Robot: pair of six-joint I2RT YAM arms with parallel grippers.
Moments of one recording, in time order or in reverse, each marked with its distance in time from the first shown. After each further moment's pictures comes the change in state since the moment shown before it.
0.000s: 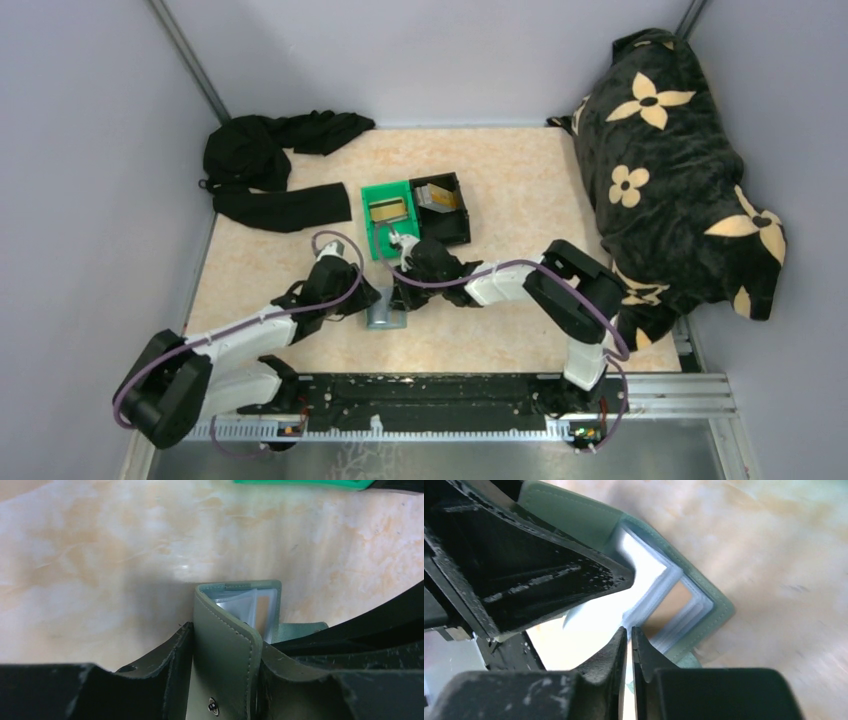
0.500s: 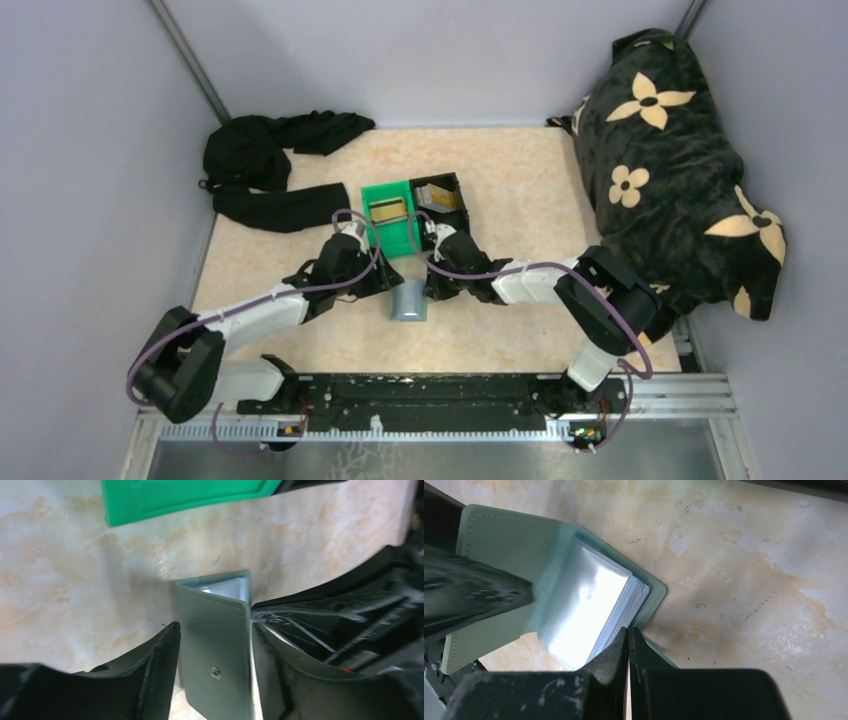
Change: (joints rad) left arm -0.008 0.201 0.165 0.088 0.172 0.048; right arm -0.130 -0.171 -0.159 -0.080 0.158 -0.006
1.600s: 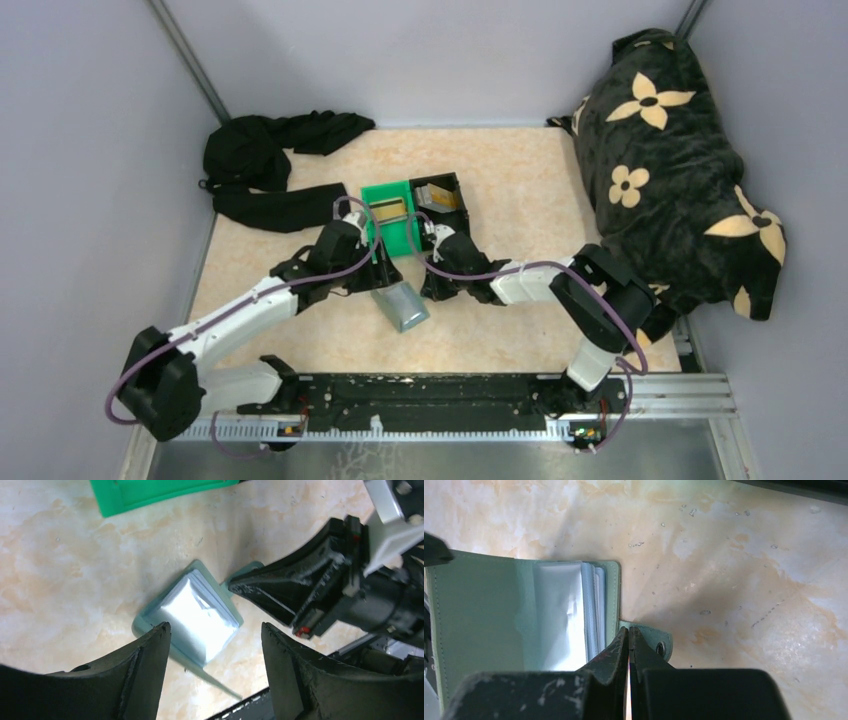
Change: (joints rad) left arm -0.032 -0.092 0.212 -0.371 -0.033 0.092; right arm 0.000 0.020 -0.006 0.032 -0.010 -0.004
